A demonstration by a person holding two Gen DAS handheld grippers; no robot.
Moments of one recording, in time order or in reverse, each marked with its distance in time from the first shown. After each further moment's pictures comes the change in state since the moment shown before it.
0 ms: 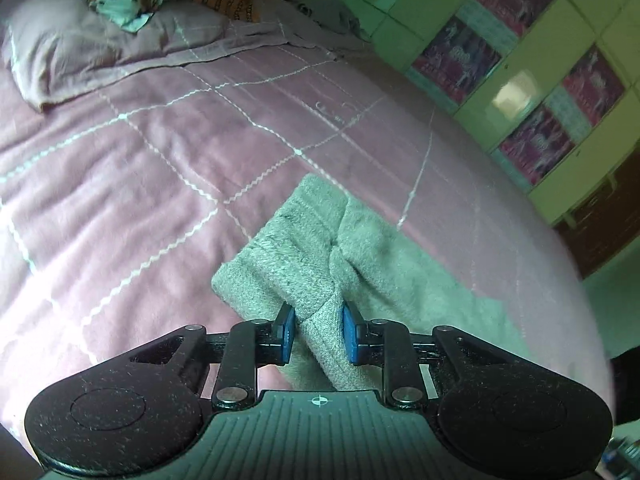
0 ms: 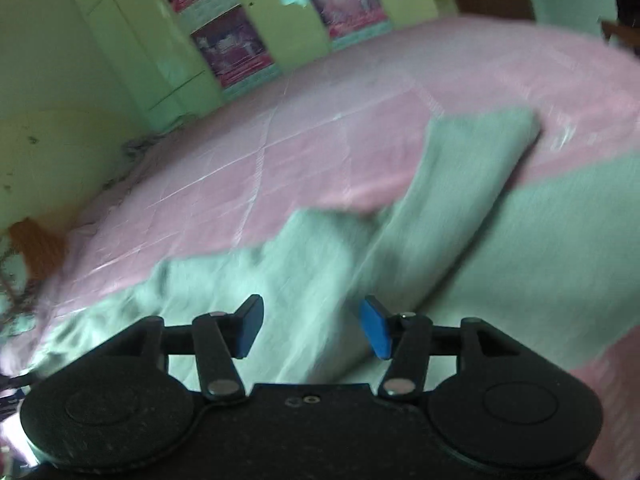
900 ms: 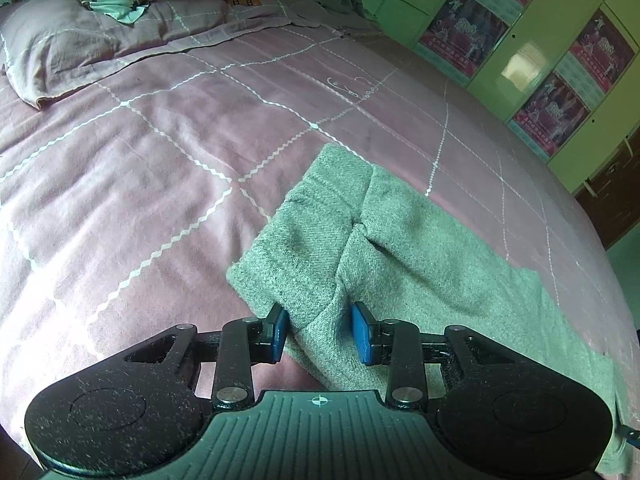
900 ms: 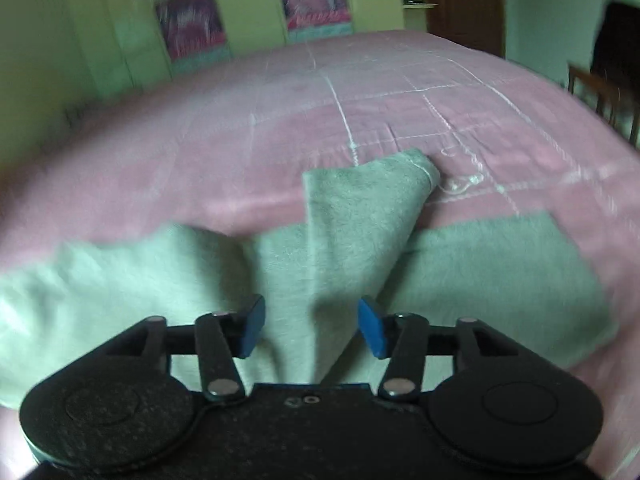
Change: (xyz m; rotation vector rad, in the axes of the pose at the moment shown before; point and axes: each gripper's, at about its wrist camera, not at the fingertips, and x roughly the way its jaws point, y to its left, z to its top) left arm 0.014 0.007 -0.011 0.039 0.034 0.027; right arm 0.007 -0.054 0.026 -0.172 0.080 -0.256
